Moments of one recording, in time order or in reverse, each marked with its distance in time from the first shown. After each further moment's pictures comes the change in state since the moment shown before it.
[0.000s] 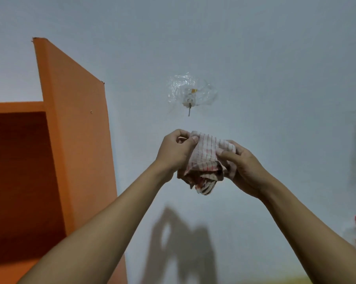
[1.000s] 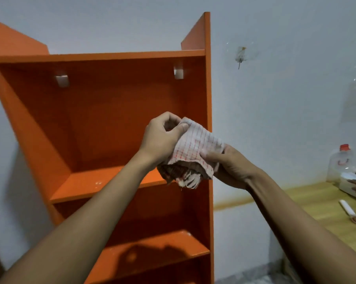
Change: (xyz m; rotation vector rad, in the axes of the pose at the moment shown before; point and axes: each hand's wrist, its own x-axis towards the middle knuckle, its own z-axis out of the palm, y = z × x) left_hand -0.281 0.027 -0.302 0.202 -0.042 0.145; right_hand -0.205 0.061 0.348 0.208 -0.299 0.174
